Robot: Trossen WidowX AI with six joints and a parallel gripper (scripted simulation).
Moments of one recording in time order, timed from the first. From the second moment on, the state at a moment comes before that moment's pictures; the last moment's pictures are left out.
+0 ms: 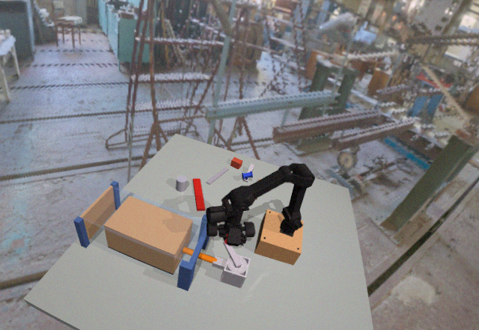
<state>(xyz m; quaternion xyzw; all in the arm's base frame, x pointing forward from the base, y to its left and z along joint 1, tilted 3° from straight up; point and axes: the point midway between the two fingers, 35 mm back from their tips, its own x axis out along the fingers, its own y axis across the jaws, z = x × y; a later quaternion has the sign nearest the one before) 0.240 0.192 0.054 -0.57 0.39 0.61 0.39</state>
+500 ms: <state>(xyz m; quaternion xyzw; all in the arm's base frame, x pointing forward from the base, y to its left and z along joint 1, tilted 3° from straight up) 0.257 0.216 0.056 -0.58 0.38 0.60 0.40</state>
